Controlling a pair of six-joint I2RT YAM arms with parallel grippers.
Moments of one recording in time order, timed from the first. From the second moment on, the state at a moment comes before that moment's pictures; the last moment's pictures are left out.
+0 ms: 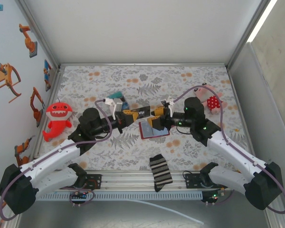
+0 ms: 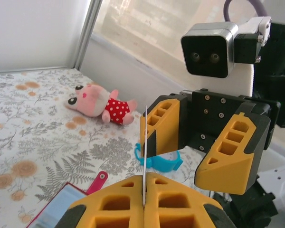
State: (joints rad) left arm -0.74 0.97 0.56 0.36 0.49 -0.40; right arm 0.60 1.03 0.74 0.01 -0.73 0.21
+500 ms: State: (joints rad) left arm -0.74 0.94 0.56 0.45 0.58 -0.46; right arm 0.59 1.07 0.72 0.24 -0.80 0.33
